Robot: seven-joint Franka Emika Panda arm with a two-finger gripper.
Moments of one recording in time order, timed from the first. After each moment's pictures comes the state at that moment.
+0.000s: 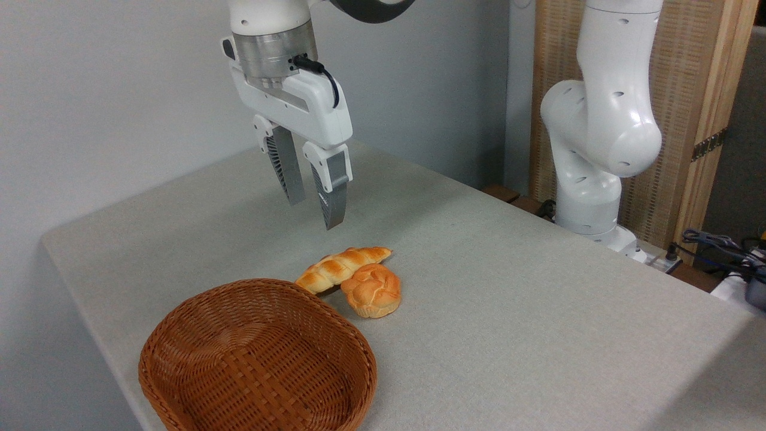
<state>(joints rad) -0.41 -0.12 0.23 -1.85 -0.02 1.72 0.58</state>
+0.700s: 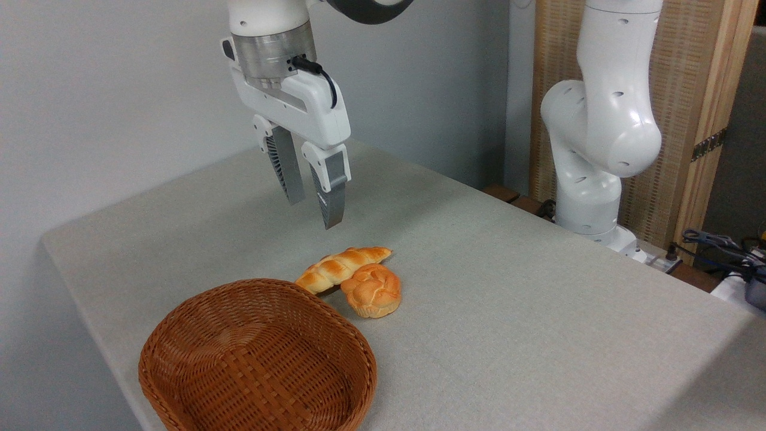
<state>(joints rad) -0.42 -0.12 0.22 -1.85 -0.02 1.73 0.58</state>
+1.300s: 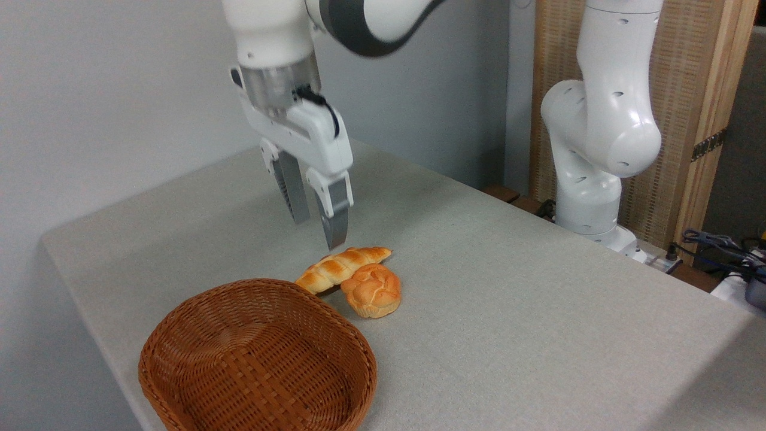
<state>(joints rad) -0.42 -0.12 0.22 -1.96 -0.02 1.84 0.60</state>
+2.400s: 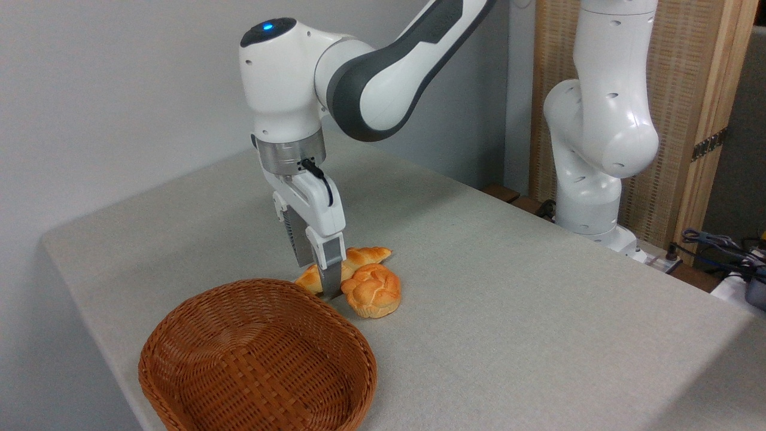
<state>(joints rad) -0.49 -0.06 0.22 -2.17 -0.02 2.14 0.65</state>
